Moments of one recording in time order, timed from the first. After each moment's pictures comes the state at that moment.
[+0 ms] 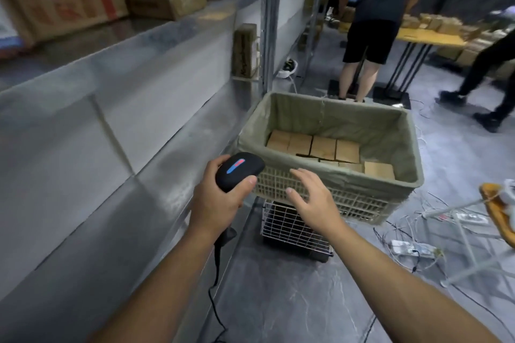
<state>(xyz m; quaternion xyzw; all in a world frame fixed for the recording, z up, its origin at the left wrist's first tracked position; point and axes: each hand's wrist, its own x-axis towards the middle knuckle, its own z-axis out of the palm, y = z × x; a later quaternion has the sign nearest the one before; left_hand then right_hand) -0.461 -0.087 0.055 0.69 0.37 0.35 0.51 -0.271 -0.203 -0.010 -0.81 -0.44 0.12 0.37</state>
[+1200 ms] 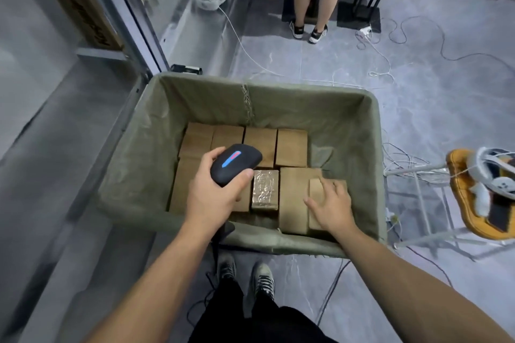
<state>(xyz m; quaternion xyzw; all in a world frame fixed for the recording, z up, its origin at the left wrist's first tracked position) -0.042 -0.012 -0.020 0.68 0.41 0.18 0.58 0.121 -0.208 -0.142 -0.93 -0.14 0.26 0.21</state>
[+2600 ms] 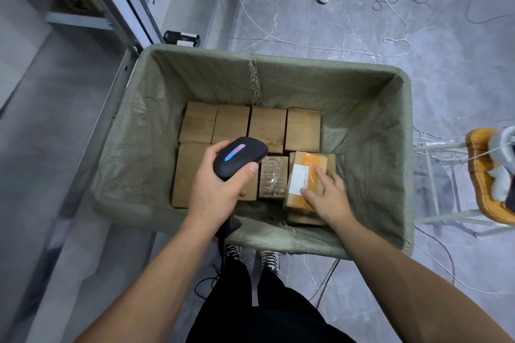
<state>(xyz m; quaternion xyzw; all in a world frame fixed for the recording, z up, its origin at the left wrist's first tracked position) -0.030 0.017 -0.046 0.61 0.42 0.15 0.65 0.118 -0.174 -0.173 -0.89 -0.07 0.35 0.28</state>
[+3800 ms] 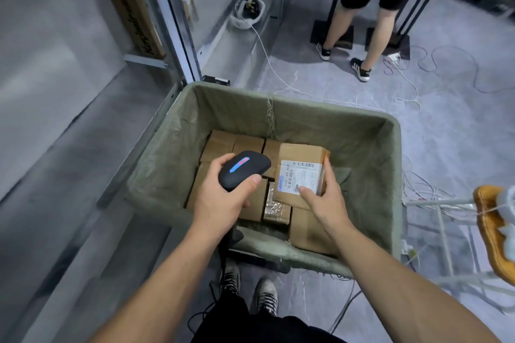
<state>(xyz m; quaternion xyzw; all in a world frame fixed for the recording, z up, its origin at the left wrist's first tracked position) -0.061 -0.016 -0.003 0.64 0.43 0.22 0.60 0.120 -0.155 -0.116 -0.82 -0.14 0.28 0.48</state>
